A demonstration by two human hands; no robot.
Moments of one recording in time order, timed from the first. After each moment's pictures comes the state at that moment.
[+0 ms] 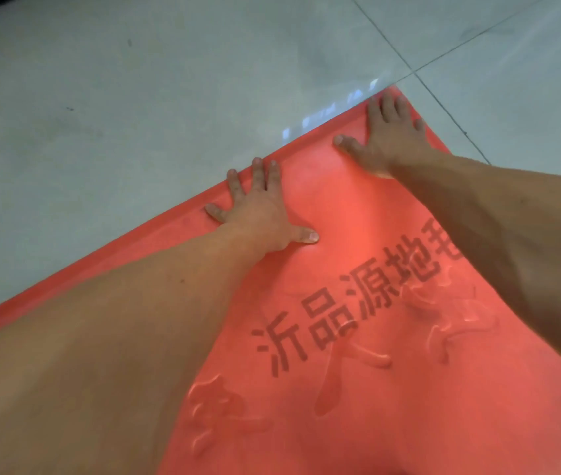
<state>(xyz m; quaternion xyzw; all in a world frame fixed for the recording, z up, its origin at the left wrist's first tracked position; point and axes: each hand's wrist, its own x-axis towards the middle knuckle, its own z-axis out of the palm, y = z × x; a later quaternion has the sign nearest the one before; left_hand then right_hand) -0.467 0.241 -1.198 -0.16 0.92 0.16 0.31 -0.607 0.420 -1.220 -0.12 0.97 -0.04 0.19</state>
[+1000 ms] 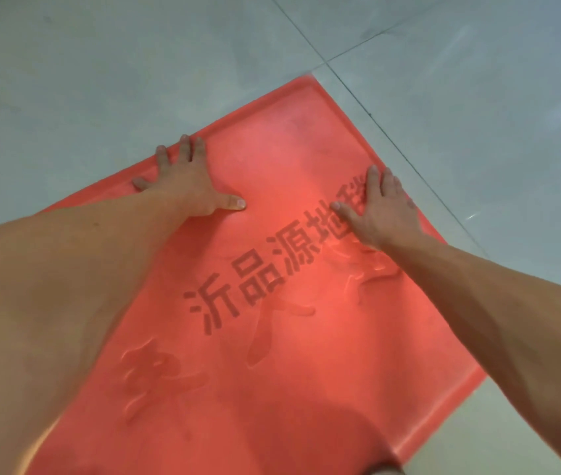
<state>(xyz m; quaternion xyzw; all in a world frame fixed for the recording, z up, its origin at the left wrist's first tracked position) -0.458 0.242 -1.200 -0.15 0.94 0.13 0.27 -0.462 0.548 -1.218 0.00 0.98 -0.04 0.18</state>
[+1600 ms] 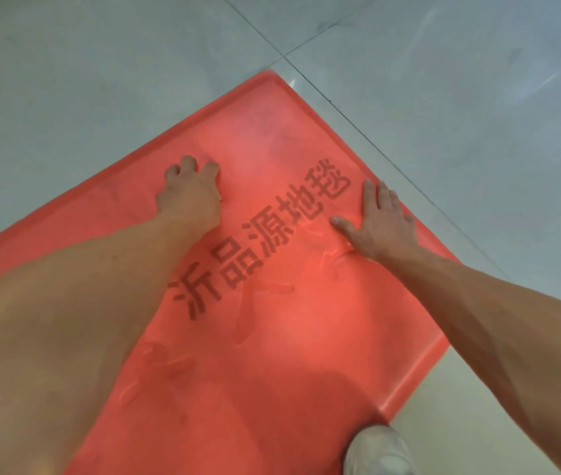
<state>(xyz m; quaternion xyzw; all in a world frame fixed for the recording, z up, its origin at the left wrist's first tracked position) -0.425 0.292 -1.197 -0.07 0.98 0.10 0.15 -0.401 0.591 -1.211 0.06 0.98 -0.04 0.20</state>
